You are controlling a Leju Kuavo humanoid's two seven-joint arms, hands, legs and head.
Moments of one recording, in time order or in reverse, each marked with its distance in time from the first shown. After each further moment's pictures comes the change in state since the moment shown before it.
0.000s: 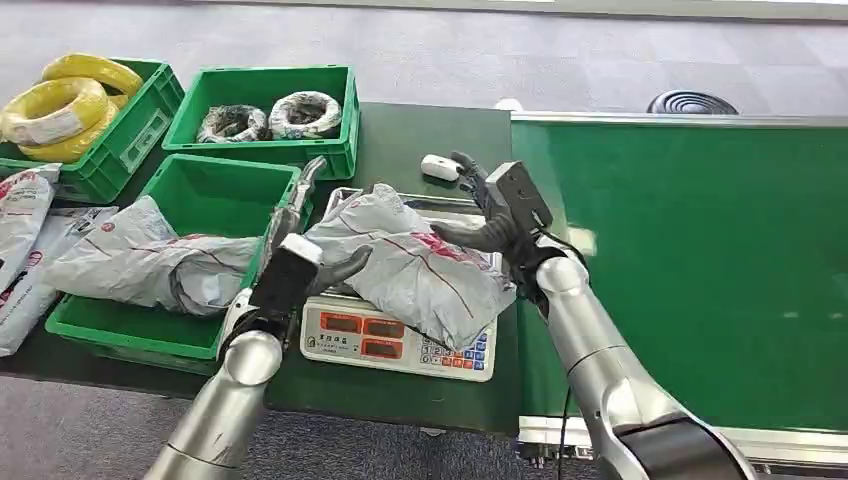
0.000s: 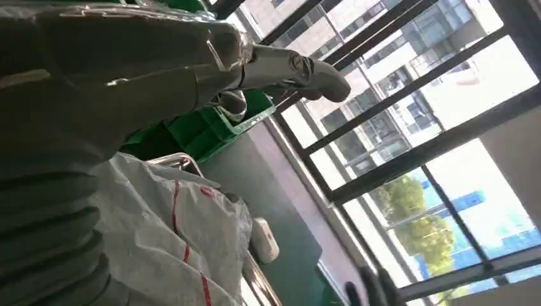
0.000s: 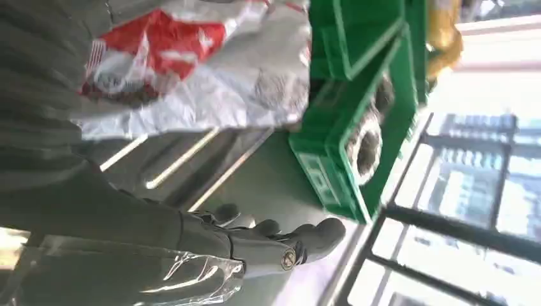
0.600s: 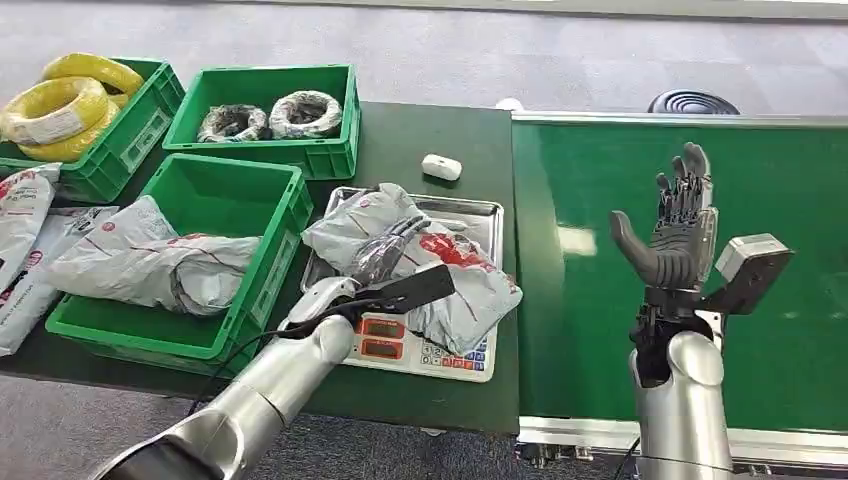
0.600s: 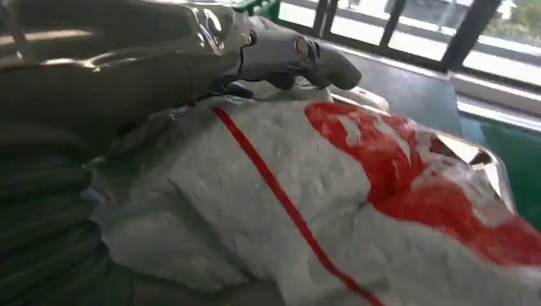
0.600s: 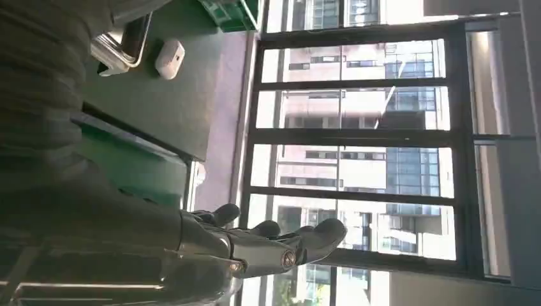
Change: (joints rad) left arm -0.276 -0.118 -0.148 0.635 -0.382 -0.173 0.194; right arm 0.432 -0.088 -0.351 -0.726 -0.169 -0.152 -0.071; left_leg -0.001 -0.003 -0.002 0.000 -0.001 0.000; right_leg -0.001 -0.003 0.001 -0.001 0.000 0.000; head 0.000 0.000
